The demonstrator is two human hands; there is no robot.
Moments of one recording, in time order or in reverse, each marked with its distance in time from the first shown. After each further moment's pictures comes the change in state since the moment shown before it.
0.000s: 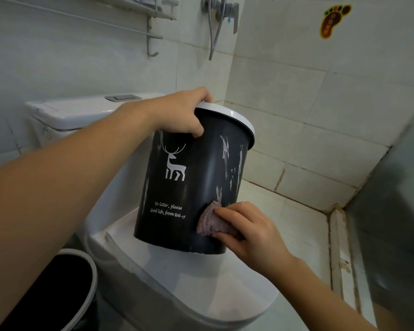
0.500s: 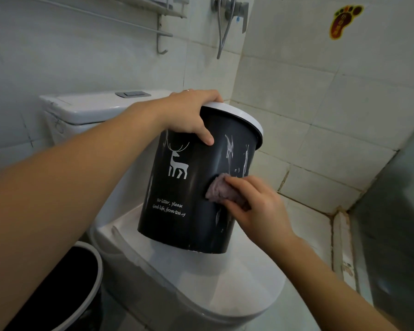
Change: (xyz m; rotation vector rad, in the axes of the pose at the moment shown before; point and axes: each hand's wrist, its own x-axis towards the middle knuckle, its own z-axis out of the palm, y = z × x) left_hand -0.014 0.003 -0.001 0.054 0.012 -0.013; right_hand 0.036 -0.003 -0.010 -0.048 0.102 0.106
